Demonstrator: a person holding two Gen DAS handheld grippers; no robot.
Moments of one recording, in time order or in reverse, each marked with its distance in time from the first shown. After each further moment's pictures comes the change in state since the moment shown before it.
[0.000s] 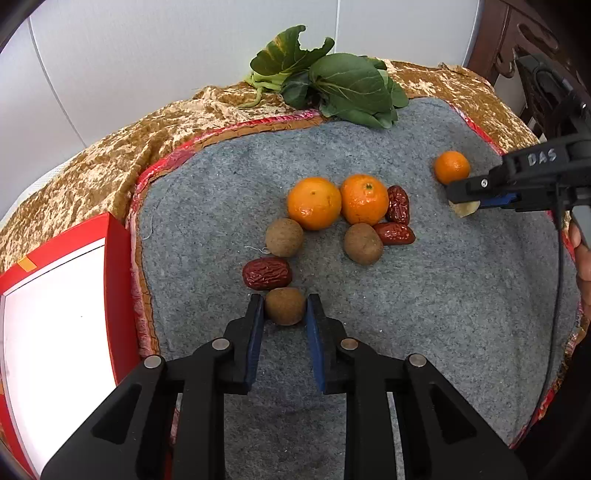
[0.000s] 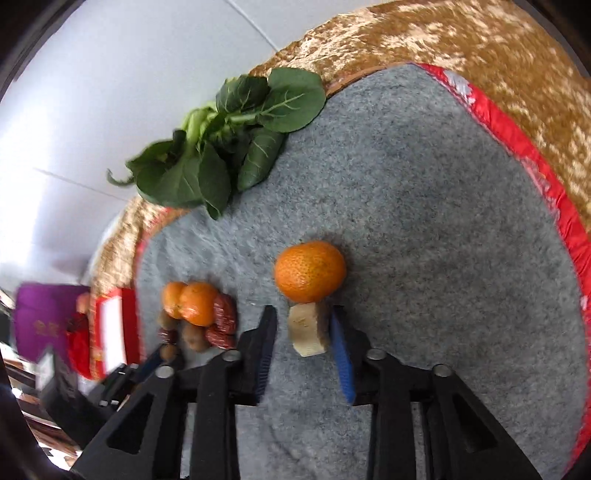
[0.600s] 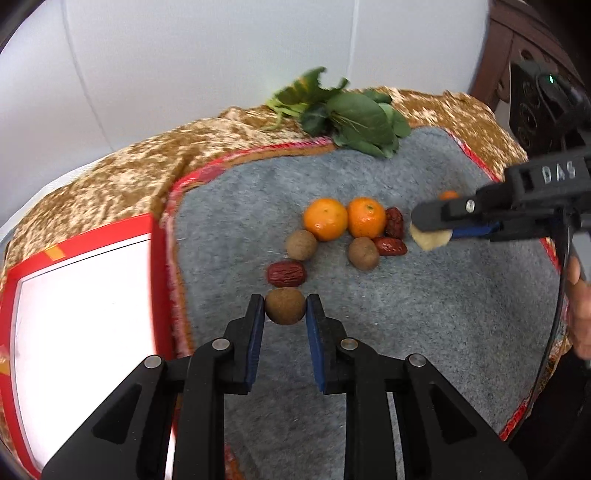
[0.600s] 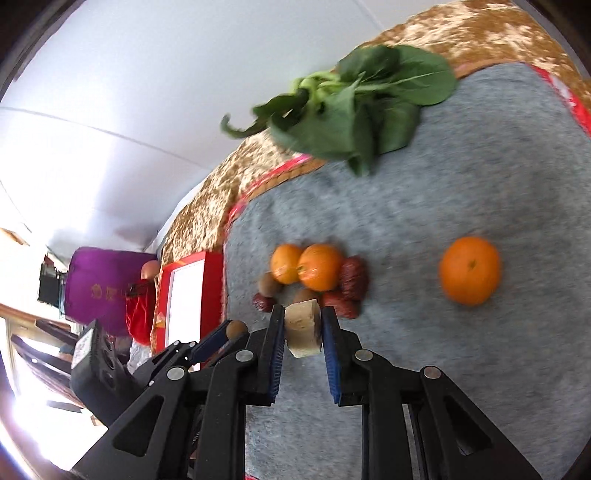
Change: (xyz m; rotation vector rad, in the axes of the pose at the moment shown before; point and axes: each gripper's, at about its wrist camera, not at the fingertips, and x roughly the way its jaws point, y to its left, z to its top) left arm -0.038 0.012 -0.006 -0.066 -0.071 0.023; right arm 0.001 0.058 -0.021 -0.085 0.069 0.322
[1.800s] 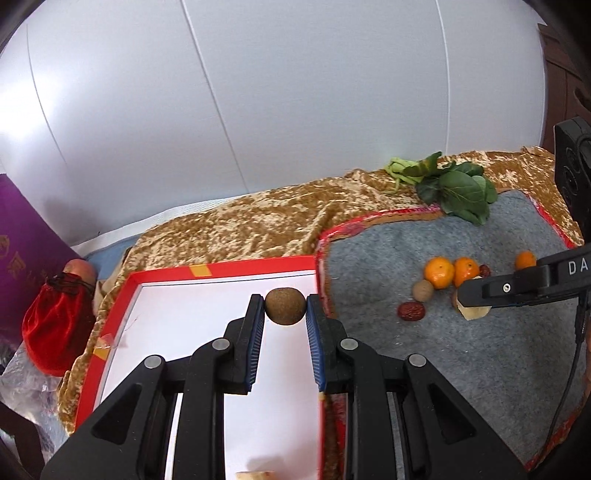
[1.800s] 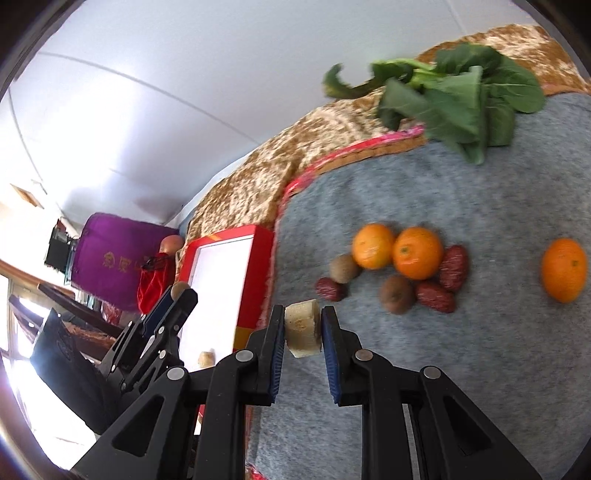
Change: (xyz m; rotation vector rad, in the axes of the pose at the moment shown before) left arm -0.066 0.050 -0.008 -0.098 -0.203 0.361; right arm 0.030 0.058 -0.016 -0.139 0.016 0.057
